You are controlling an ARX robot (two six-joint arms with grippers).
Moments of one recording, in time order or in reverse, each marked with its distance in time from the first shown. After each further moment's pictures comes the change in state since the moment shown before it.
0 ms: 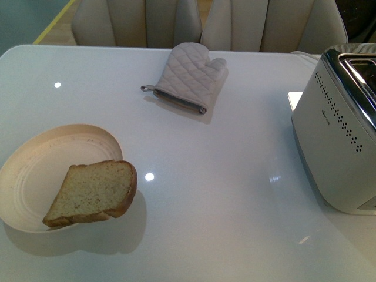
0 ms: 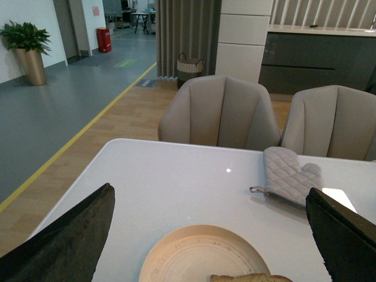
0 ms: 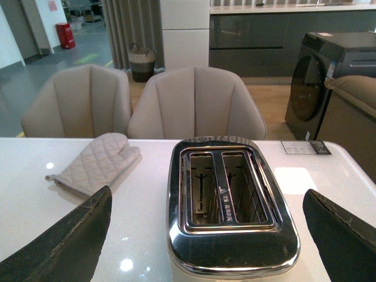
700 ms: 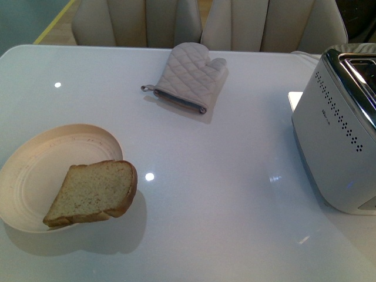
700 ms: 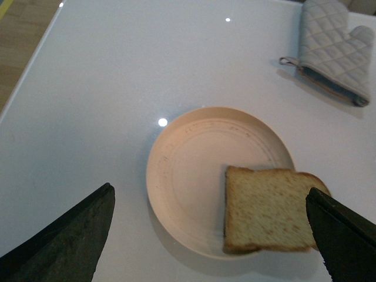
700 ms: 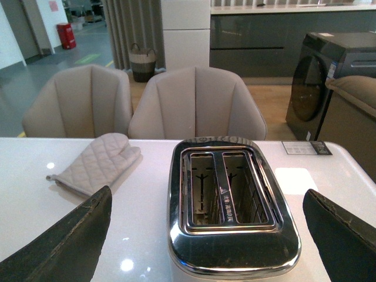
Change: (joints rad) left arm 0.262 1.110 0.350 0.130 0.258 0.080; right arm 0.000 0.000 0.000 0.000 -0.002 0.000
